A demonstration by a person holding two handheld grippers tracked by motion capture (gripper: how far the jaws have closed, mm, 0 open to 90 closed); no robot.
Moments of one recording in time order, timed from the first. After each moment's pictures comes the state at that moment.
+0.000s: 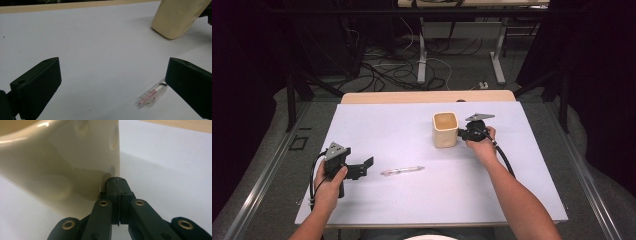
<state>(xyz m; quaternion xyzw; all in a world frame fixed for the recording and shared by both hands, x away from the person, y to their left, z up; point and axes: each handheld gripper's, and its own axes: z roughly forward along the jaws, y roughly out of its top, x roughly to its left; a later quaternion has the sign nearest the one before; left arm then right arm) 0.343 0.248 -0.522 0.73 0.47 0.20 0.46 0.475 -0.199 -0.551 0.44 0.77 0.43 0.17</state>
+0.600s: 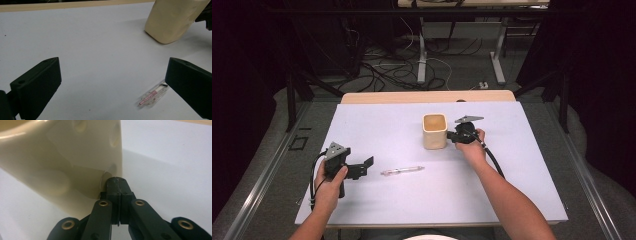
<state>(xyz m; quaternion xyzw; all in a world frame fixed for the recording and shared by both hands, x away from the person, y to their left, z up) 0.343 0.247 -0.521 0.72 0.47 0.20 0.46 0.468 -0.164 -0.552 0.44 0.77 0.43 0.15</state>
